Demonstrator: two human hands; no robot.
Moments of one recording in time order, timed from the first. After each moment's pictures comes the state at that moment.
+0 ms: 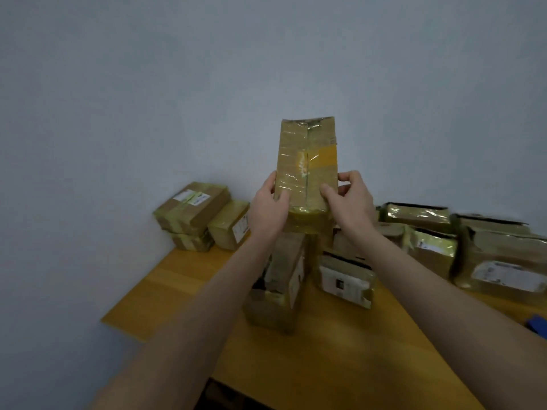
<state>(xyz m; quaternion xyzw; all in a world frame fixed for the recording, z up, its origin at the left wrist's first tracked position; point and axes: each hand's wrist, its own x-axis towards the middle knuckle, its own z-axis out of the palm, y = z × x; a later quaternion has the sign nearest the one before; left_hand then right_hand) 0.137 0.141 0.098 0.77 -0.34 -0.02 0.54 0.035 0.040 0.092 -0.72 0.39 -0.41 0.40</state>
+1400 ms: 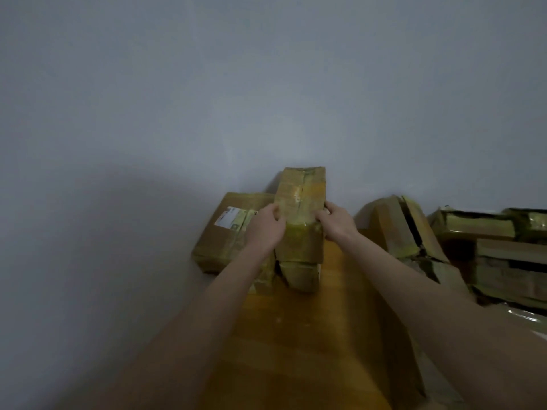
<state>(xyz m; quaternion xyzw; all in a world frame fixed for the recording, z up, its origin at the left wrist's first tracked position) 0.554 0.153 0.021 0.85 -0.39 -0.13 0.33 0.432 0.059 0.018 -0.73 0.47 -0.18 0.46</state>
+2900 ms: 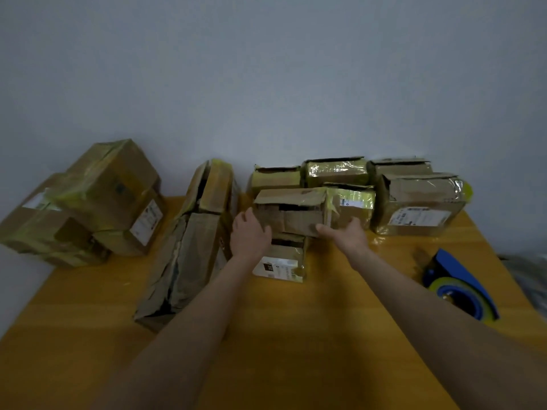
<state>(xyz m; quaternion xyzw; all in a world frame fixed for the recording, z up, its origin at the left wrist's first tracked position) 0.123 0.010 -0.062 0.87 -0.42 -0.14 0.22 -0.059 -0.069 -0.064 -0.56 0.62 -0.23 0.50</state>
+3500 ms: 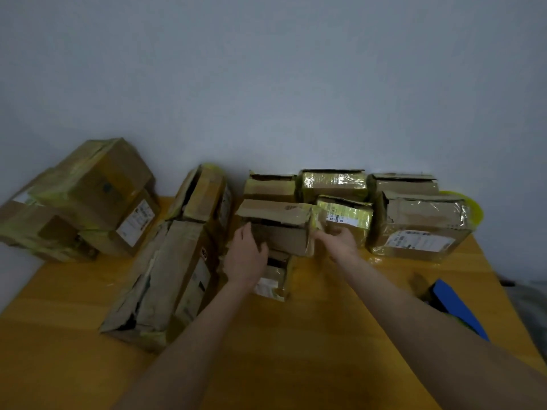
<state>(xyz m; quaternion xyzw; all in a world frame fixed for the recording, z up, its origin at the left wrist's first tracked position) 0.096 -0.008 -0.088 0.88 -0.41 -0.06 0.23 -0.058 -0.118 -0.079 -0.54 0.56 -0.23 0.58</state>
